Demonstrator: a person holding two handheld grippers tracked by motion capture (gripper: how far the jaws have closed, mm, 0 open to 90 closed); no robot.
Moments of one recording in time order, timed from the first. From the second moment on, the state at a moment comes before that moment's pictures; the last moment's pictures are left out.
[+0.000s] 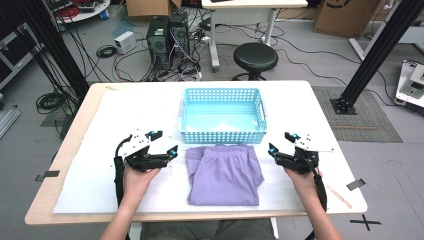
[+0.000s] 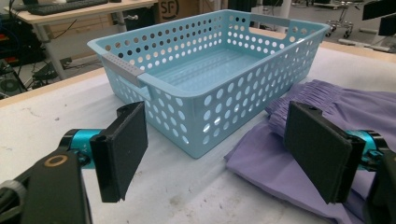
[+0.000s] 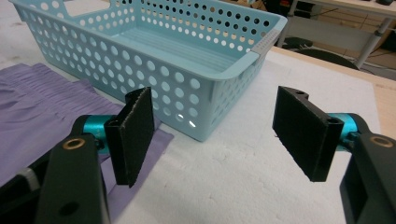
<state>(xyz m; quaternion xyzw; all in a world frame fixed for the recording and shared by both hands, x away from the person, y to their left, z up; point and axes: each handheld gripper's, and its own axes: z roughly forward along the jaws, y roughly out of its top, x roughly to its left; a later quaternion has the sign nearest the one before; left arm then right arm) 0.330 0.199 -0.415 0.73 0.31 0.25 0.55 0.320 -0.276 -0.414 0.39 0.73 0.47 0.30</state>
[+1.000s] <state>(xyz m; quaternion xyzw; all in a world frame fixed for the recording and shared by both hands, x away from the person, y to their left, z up) 0.308 0.182 -0.426 0.74 0.32 0.18 0.57 0.308 -0.271 -0.421 0.38 0.74 0.46 0.31</state>
